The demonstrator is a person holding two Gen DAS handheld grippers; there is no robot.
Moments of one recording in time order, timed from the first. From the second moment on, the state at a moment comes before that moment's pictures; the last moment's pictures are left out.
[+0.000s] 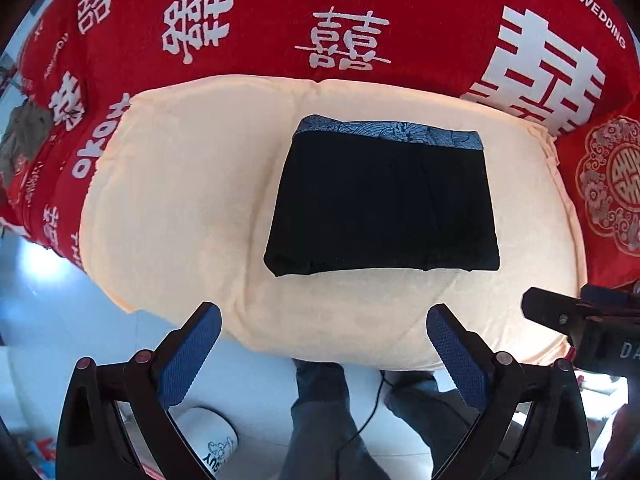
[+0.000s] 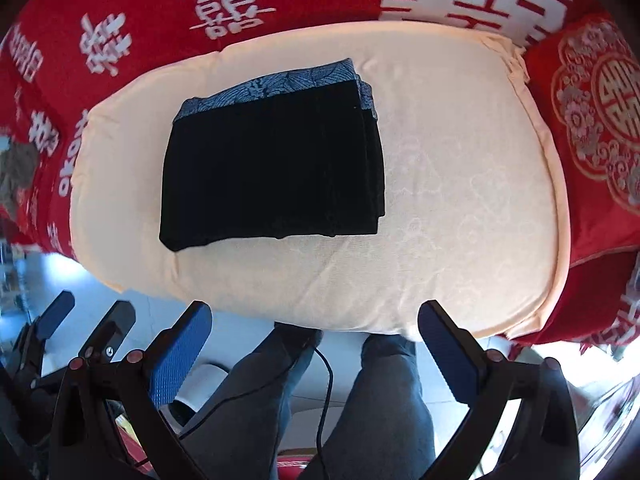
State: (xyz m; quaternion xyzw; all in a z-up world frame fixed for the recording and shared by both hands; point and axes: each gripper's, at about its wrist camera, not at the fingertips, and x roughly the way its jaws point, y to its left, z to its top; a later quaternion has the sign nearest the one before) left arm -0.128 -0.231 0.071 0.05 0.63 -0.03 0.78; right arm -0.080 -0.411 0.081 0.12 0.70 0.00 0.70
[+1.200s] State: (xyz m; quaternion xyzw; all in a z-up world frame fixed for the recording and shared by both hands) left arm -0.139 -0.224 0.075 0.03 0.61 0.02 0.79; right arm -0.071 -0.420 0.090 0.10 0.68 0.02 0.72
